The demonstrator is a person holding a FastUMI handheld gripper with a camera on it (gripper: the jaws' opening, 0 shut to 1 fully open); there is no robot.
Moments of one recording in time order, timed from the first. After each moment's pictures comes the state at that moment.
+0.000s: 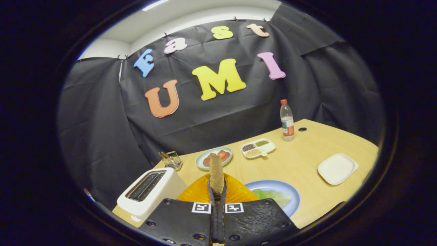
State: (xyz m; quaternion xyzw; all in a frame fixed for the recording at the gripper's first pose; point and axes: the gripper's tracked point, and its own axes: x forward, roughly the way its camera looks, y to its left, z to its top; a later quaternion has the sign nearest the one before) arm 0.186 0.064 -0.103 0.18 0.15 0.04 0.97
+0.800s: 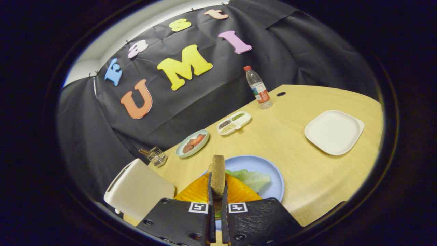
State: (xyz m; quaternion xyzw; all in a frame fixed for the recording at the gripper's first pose) arm 0.190 0.006 -0.191 0.26 0.21 0.02 0.94
